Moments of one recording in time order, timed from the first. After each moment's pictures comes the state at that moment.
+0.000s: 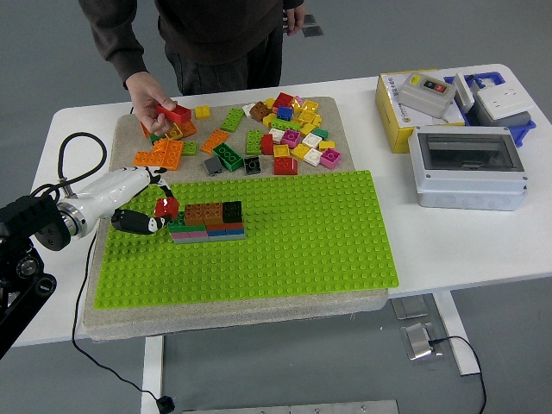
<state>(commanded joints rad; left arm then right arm) -0.40 0.44 -1.06 -1.46 1.99 -0.31 0.16 0.11 -0.10 1.44 0.18 -0.91 0.00 -0.43</state>
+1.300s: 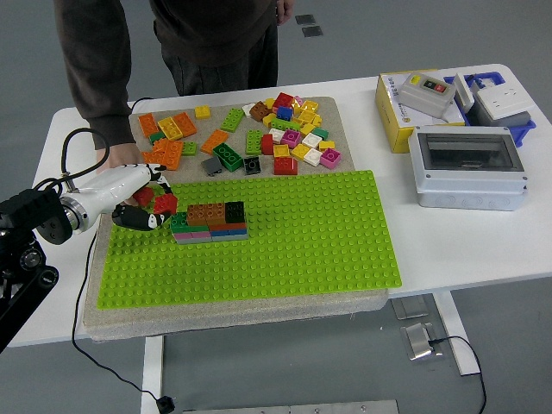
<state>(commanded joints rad) -0.44 0.46 -1.03 -1.42 2.00 -0.33 0.16 0.11 -0.10 1.43 0.18 -0.90 0.00 -0.42</state>
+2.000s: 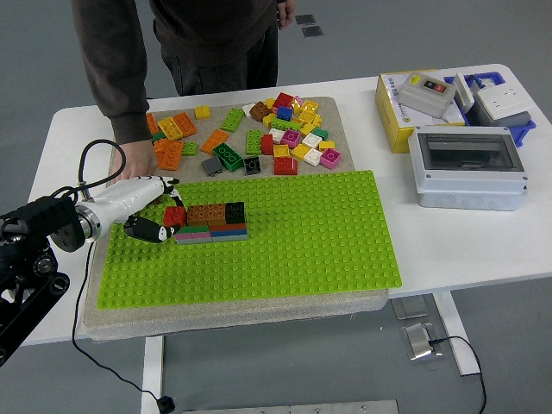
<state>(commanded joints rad) -0.46 0.44 -0.97 -1.41 1.99 -0.34 0.15 0.11 -0.10 1.43 0.18 -0.89 0.01 -0.42</state>
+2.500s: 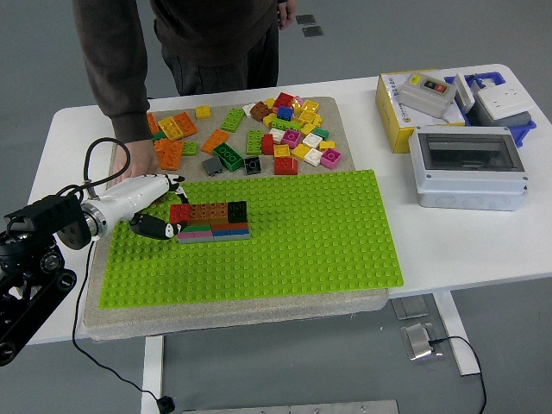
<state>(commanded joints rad) -0.46 0.40 -0.99 -1.37 1.99 -0.32 0.14 0.11 -0.10 1.42 0.18 -0.88 0.01 -0.42</state>
